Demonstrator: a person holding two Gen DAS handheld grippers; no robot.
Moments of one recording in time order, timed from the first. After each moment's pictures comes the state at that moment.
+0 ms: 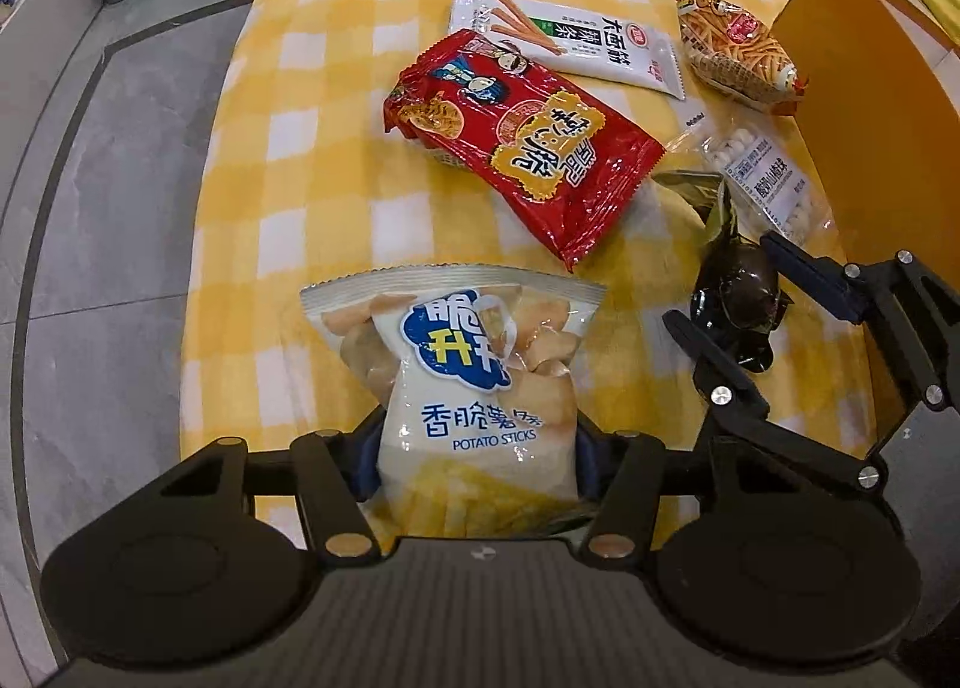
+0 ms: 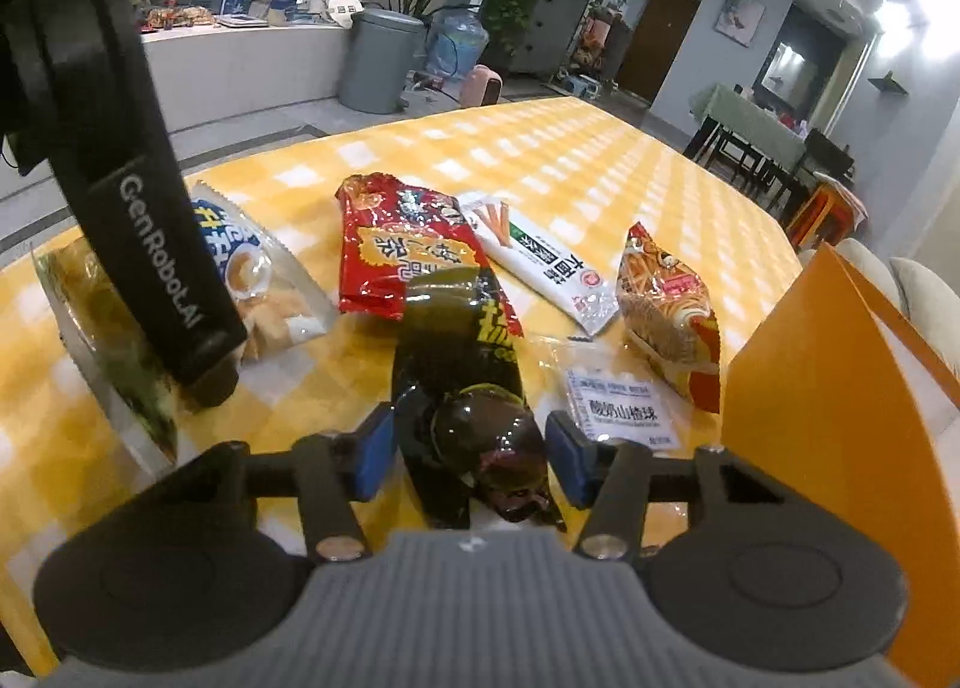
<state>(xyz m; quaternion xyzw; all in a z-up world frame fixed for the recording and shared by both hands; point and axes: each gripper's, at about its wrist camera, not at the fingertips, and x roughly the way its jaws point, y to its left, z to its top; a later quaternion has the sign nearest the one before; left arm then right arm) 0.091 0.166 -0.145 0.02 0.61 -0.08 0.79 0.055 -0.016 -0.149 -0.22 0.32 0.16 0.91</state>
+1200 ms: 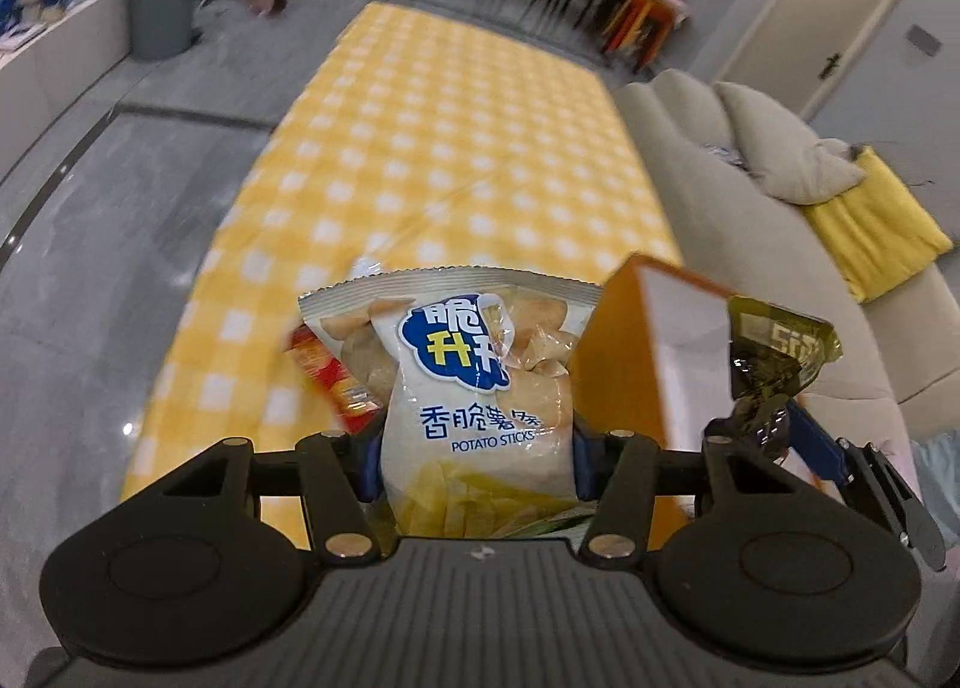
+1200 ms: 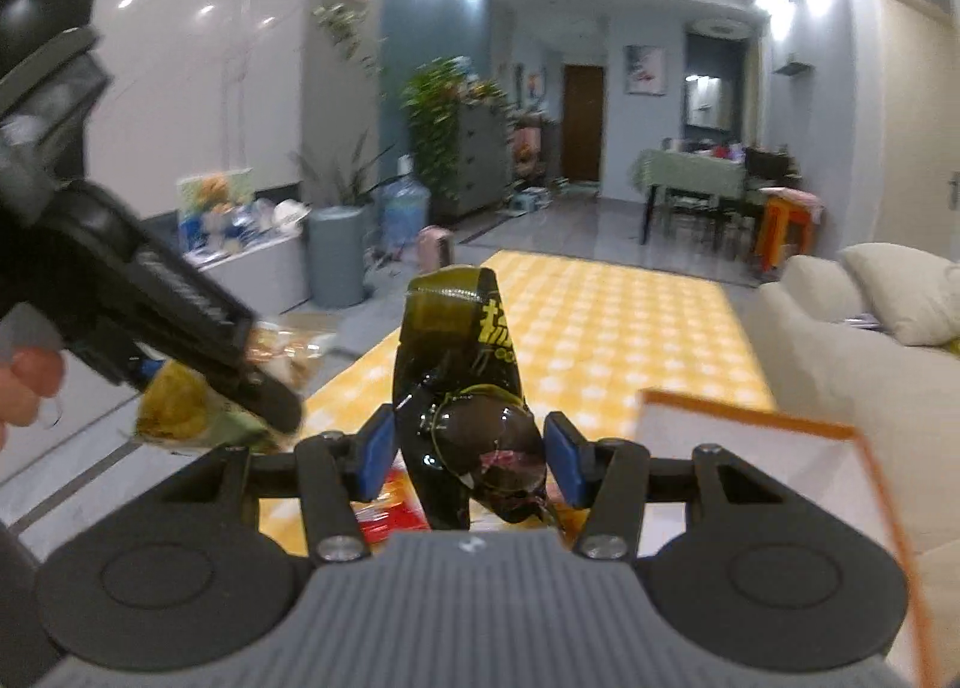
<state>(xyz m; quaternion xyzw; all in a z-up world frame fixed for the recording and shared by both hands) 0.066 0.130 0.018 -0.15 0.46 -0.10 0.87 0.008 -0.119 0.006 -0.03 0.20 0.14 0.97</state>
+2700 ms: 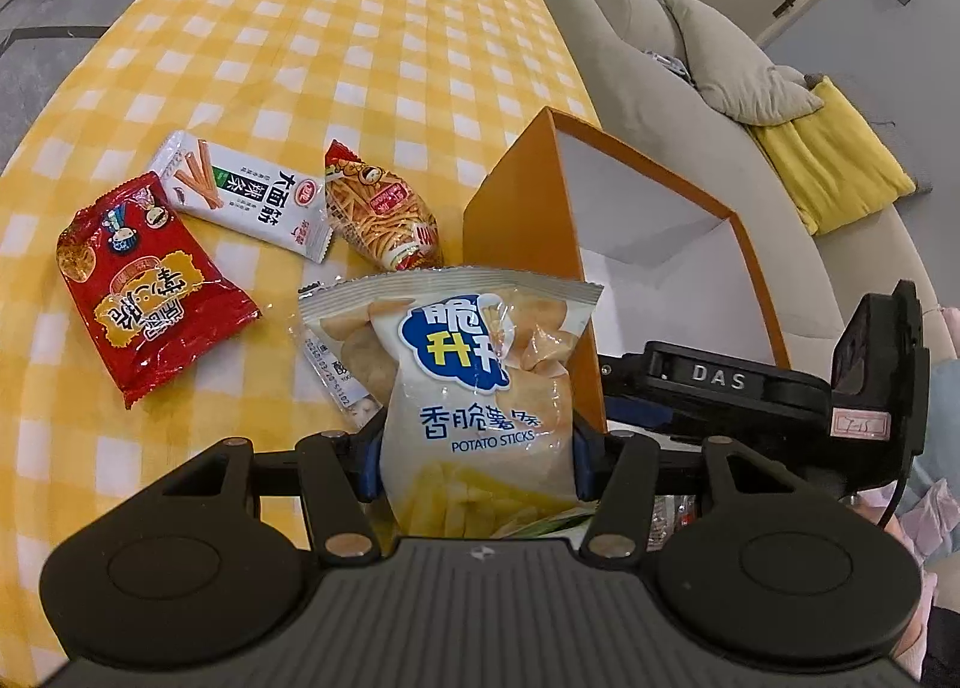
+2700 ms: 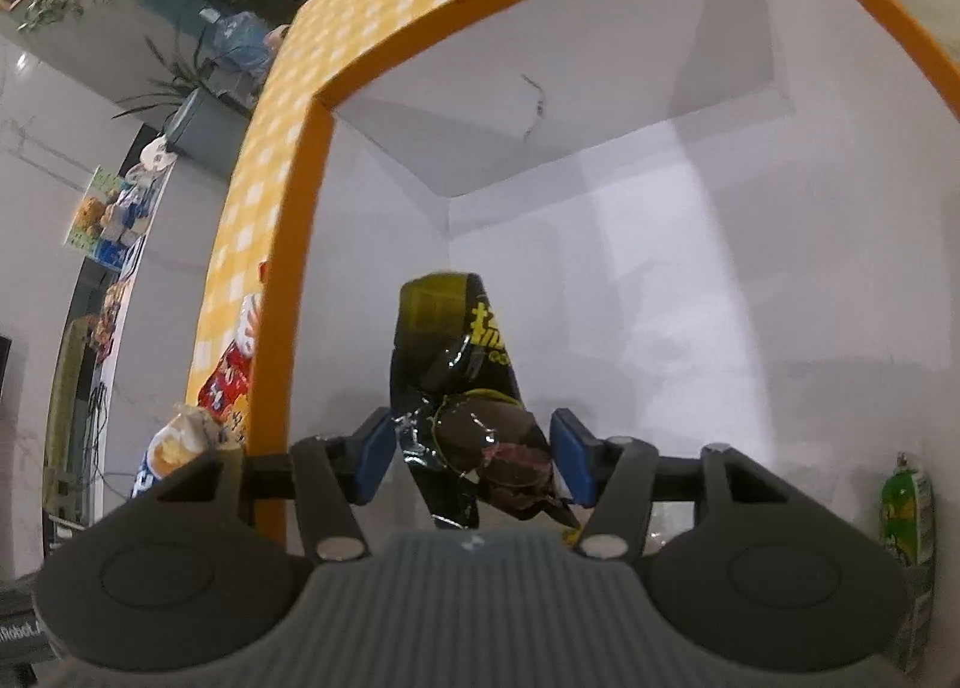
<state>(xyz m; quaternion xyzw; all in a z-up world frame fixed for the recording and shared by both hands) 0.109 0.050 -0.077 -0.18 0.51 -0.17 0.82 0.145 -0.257 -0.111 0.27 0.53 0.09 0.79</state>
